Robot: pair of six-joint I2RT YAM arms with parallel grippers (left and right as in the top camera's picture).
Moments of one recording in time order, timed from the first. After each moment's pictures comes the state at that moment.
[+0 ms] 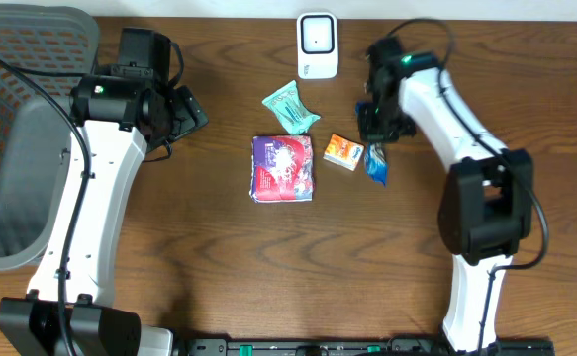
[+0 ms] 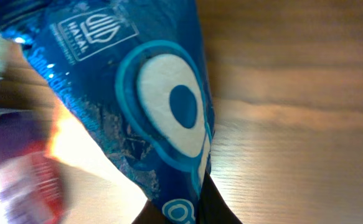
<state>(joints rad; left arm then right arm) -0.11 1.60 1.60 -1.21 -0.14 -0.65 0.23 2.18 1.86 -1.17 -0.11 0.23</state>
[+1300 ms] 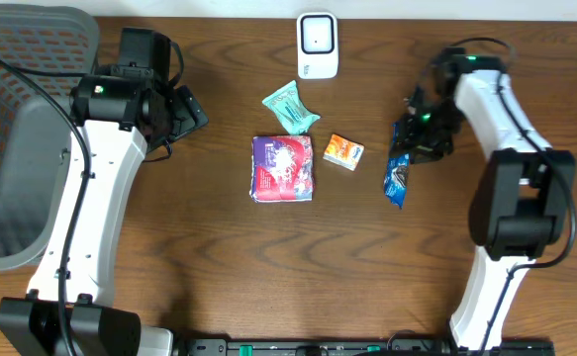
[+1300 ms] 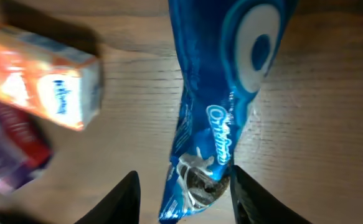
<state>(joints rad) -0.11 1.60 1.60 -1.21 -0.14 -0.65 0.04 2.17 1.75 -1.29 -0.29 0.12</state>
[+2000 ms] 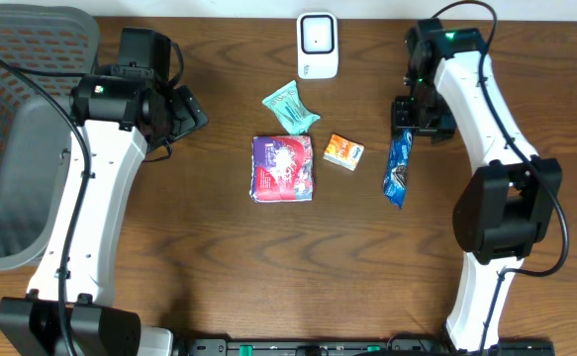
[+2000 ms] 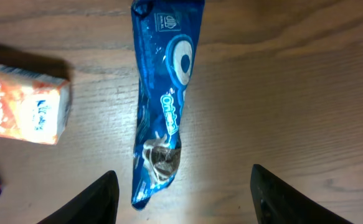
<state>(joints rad) -0.11 1.60 1.60 -1.21 -0.14 -0.65 0.16 2.17 1.97 -1.44 0.08 0.26</state>
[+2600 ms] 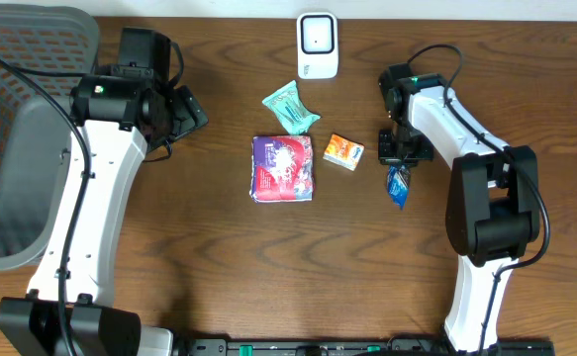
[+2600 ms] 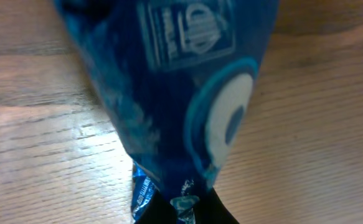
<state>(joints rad) -0.11 1.60 1.60 -1.21 -0.14 -0.65 0.21 2.16 1.61 -1.11 0.14 0.33</state>
